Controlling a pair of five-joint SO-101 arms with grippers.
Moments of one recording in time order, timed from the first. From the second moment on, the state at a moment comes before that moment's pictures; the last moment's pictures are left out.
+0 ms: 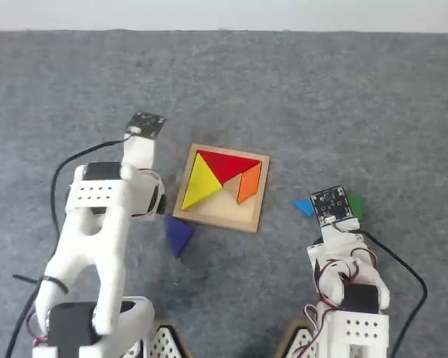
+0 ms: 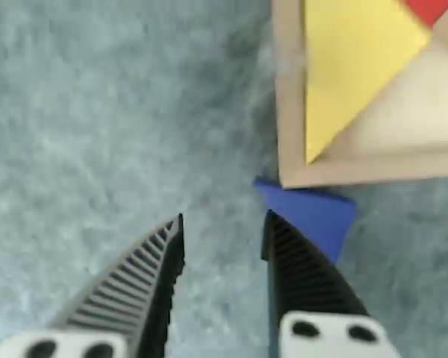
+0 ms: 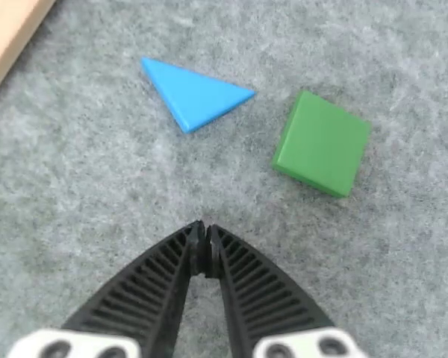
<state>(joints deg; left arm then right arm) -8.5 -17.1 43.3 69.8 -12.5 1.0 -95.8 96.0 63.1 20.9</state>
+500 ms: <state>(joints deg) -1.7 -14.5 43.3 75.1 -15.1 1.0 -95.8 96.0 63.1 20.9</state>
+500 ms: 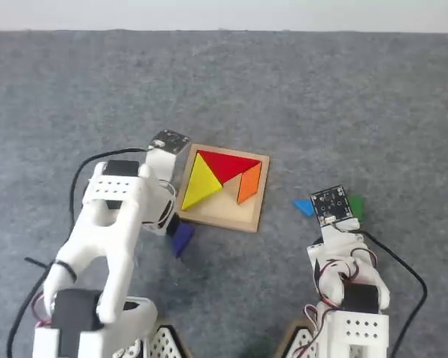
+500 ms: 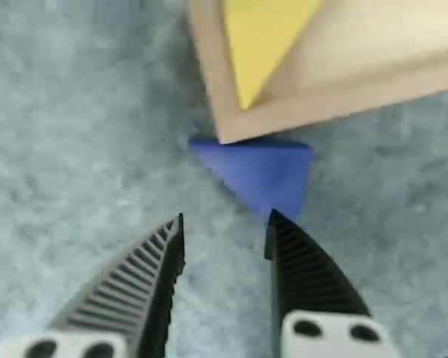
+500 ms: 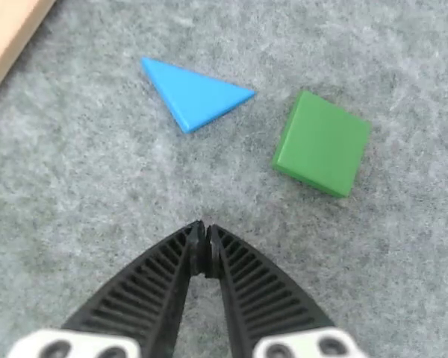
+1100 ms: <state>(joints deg) -4.5 -14.7 43.6 52.4 2.2 8.1 -95.8 94.2 63.7 35.7</state>
